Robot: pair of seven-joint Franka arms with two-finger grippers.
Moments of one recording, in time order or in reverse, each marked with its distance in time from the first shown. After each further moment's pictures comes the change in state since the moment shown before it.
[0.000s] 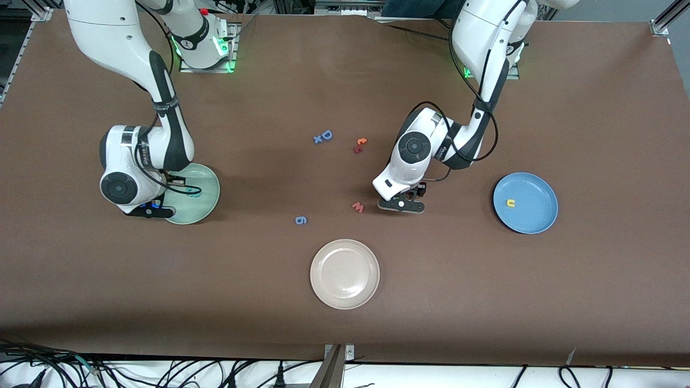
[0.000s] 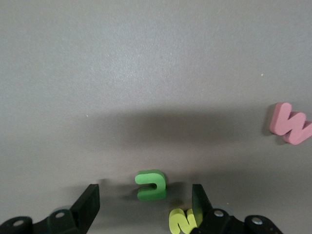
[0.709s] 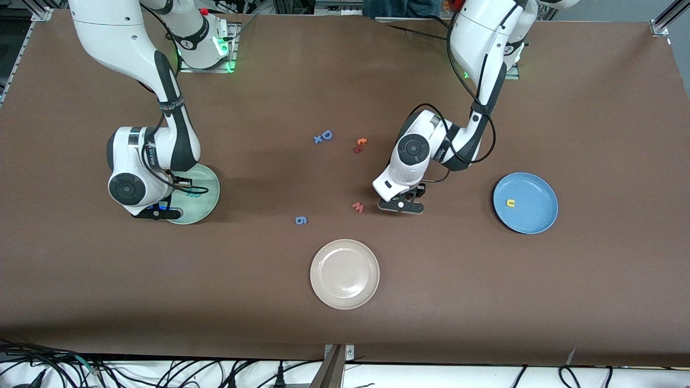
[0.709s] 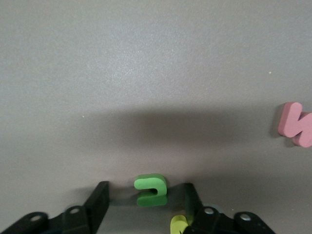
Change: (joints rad) left arm 0.000 0.015 0.000 0.000 0.000 0.019 0.000; right arm 0.002 0.001 0.011 0.018 0.003 0.000 0.001
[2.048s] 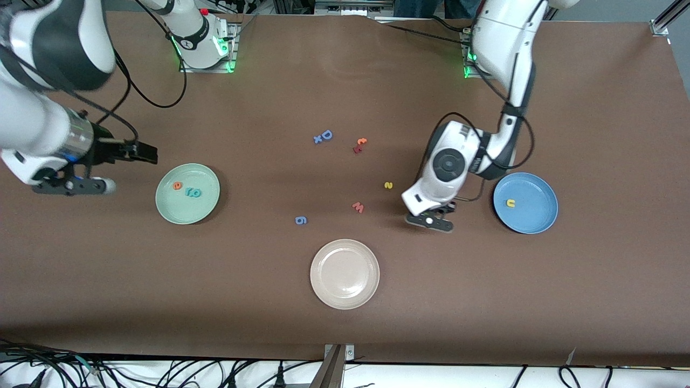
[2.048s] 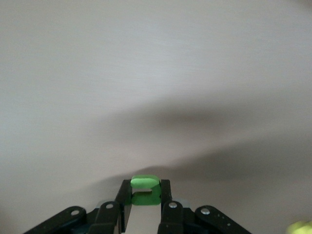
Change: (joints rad) left arm 0.064 -0.065 0.158 0.022 -0.002 -0.123 0.387; right arm 0.012 -0.323 -0.012 0.489 0.093 -0.537 -0.007
